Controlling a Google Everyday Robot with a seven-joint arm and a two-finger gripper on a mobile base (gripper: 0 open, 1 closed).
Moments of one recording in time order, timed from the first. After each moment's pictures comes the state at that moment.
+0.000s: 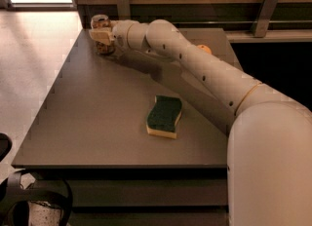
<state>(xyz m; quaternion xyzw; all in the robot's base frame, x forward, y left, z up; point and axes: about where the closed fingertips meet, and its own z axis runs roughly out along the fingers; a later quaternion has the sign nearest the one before) 0.820 0.169 0.889 -0.35 0.66 0.30 0.59</state>
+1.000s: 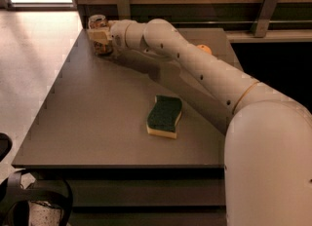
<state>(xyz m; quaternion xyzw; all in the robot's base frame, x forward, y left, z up) 0.819 0.176 0.888 -0.35 0.66 0.31 0.59</state>
